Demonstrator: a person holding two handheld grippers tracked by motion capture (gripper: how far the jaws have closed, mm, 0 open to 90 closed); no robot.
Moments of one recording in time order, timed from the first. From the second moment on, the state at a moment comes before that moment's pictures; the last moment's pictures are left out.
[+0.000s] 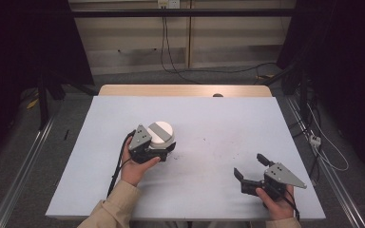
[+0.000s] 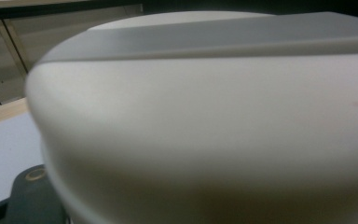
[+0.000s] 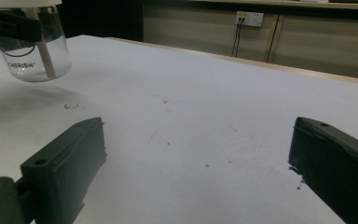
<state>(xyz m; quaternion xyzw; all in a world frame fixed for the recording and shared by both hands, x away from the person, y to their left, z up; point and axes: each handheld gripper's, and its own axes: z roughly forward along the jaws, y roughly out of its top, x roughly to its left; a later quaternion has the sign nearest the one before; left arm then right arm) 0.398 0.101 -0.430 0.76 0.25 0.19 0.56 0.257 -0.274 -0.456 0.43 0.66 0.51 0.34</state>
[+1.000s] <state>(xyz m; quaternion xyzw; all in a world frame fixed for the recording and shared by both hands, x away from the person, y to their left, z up) 0.424 0.070 -0.428 0.77 0.24 0.19 0.56 0.256 -0.276 -0.455 0.43 0.65 0.52 0.34</state>
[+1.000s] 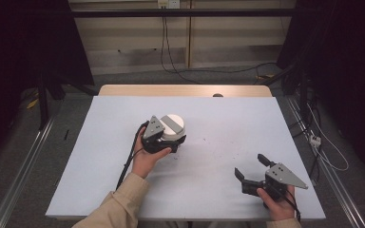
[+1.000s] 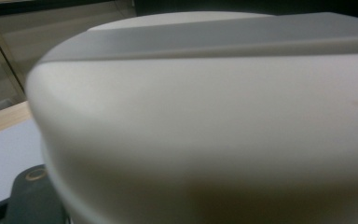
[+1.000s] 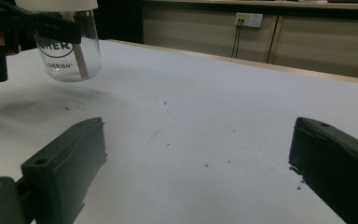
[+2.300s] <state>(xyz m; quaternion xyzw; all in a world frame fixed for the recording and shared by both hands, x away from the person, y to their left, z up) 0.450 0.033 -0.432 0.79 0.23 0.18 0.54 0.254 -0.275 -0.455 0.43 0.65 0.52 0.34</state>
